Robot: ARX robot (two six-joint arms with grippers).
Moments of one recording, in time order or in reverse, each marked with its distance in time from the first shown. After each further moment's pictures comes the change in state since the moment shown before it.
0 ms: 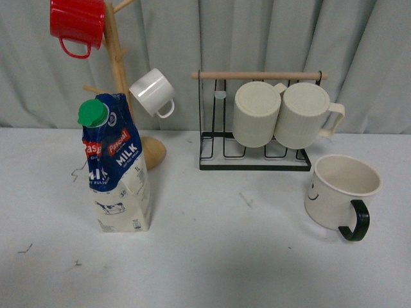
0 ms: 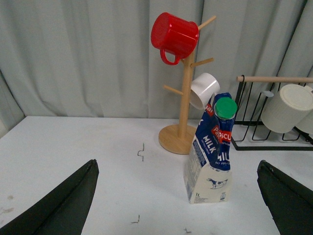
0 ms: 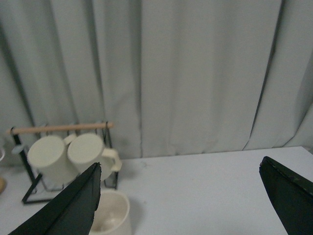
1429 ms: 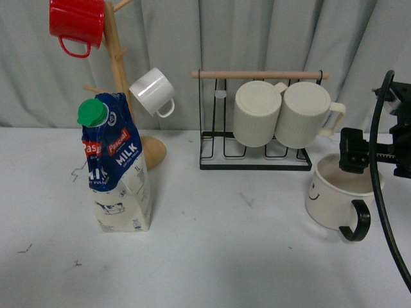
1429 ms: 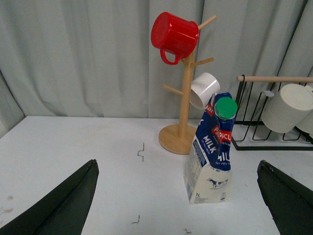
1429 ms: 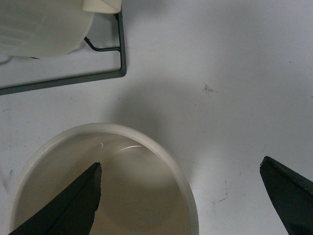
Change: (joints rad) left arm 0.000 0.000 0.000 0.000 0.000 0.000; right arm 0.238 1.473 0.971 -0.421 0.112 0.171
